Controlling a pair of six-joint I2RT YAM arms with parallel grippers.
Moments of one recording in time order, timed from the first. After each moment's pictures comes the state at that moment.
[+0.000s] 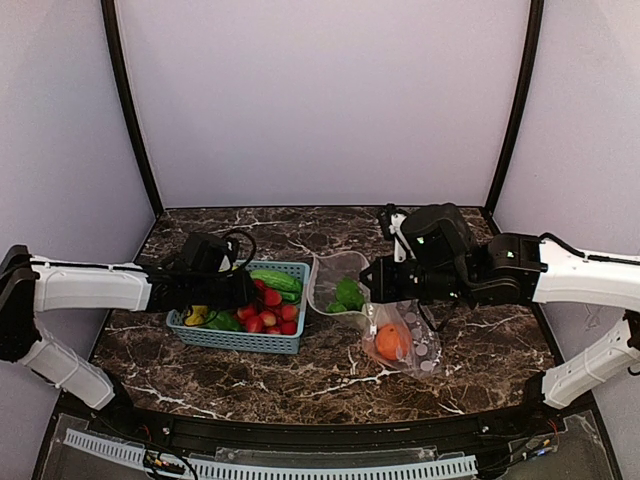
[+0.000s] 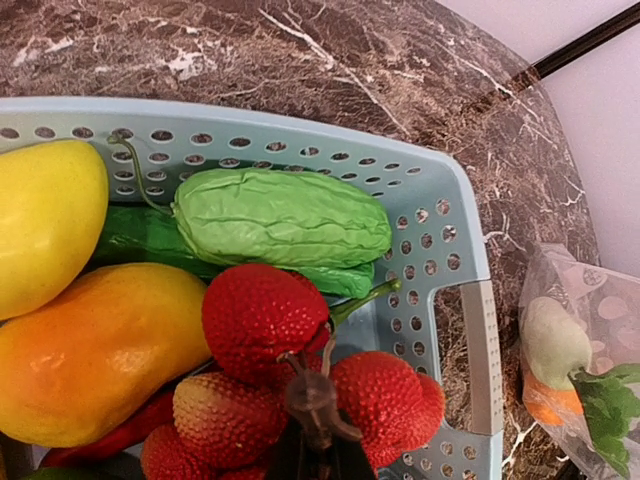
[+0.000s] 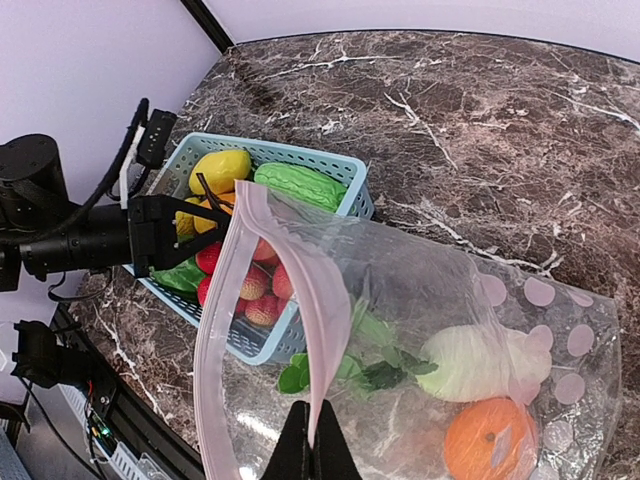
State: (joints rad) left arm -0.69 1.42 0.75 -0.08 -0.03 -0.73; right arm 1.15 1.29 1.12 -0.46 0.30 0.70
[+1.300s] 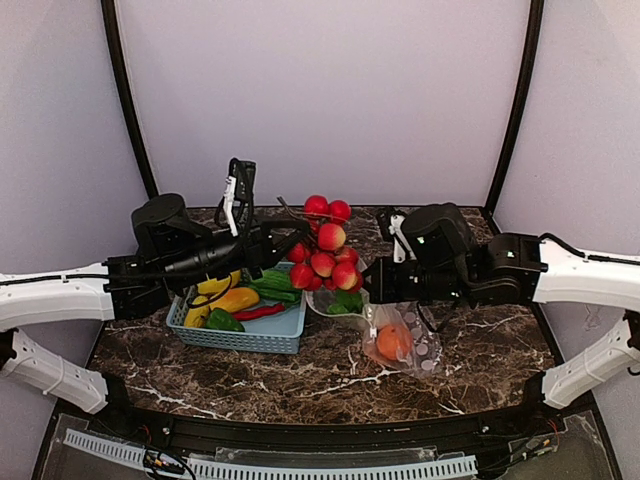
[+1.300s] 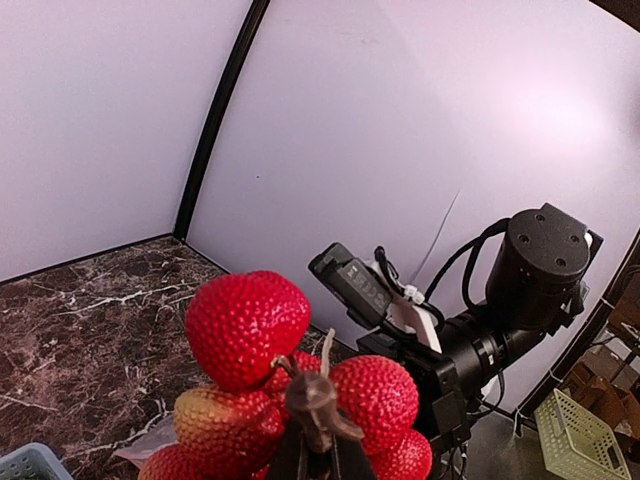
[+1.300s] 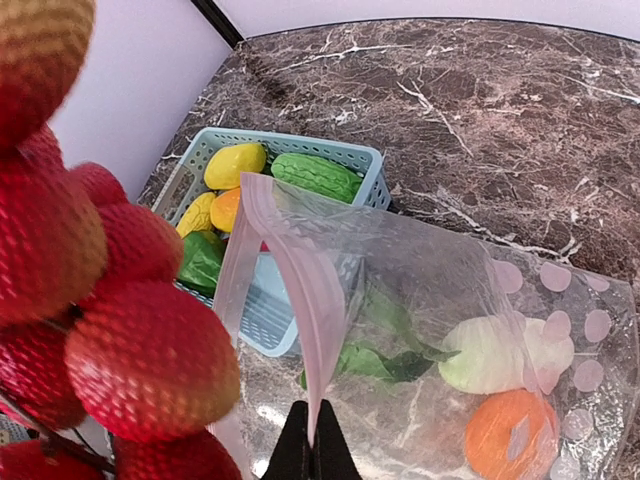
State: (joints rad) left arm -0.99 1.19 0.89 0.34 0.14 -0.40; right arm 1.14 1.29 1.12 -0.46 0.26 0.74
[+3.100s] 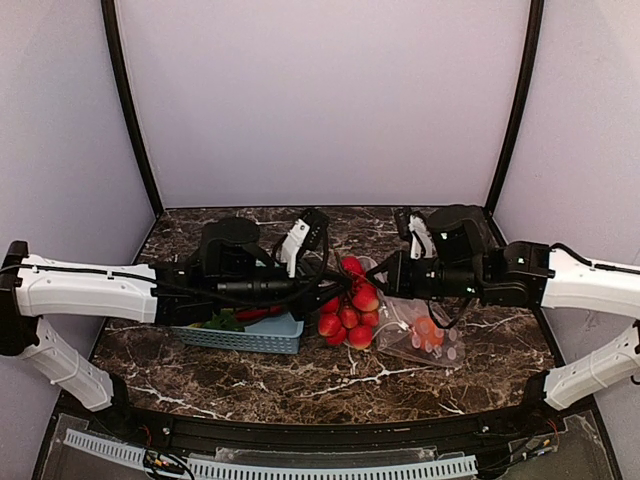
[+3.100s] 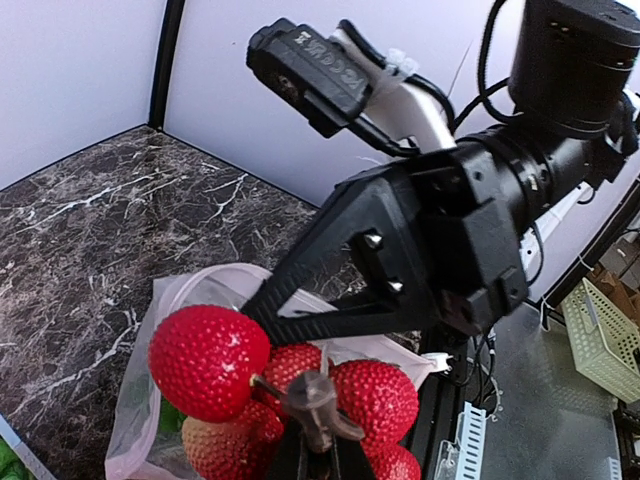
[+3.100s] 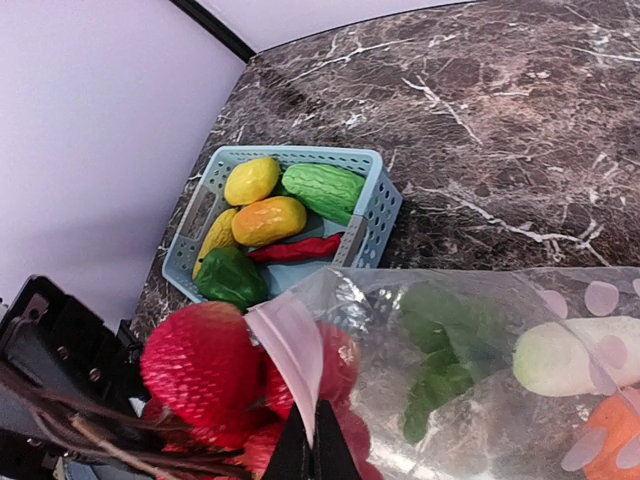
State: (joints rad) left arm -1.10 1.40 0.97 0.20 0.16 -0.30; right arm 1.03 1.20 0.99 -0.33 0.12 0.82
